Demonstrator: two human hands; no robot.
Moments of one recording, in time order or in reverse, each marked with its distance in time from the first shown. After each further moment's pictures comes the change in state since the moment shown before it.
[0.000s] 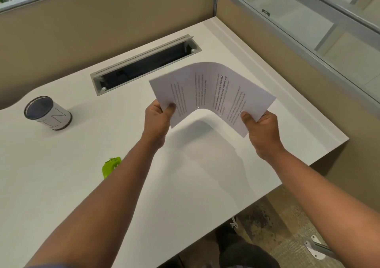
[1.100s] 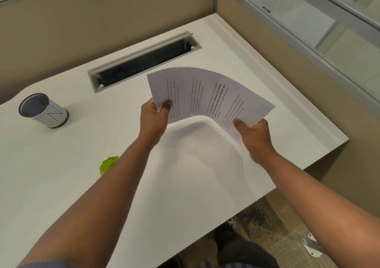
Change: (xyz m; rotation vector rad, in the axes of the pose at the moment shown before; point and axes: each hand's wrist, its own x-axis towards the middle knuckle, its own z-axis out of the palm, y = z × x) left_hand 0.003 0.007 -0.005 0.294 0.106 0.051; right_hand -0.003 0.019 0.010 -0.096 0.022 0.143
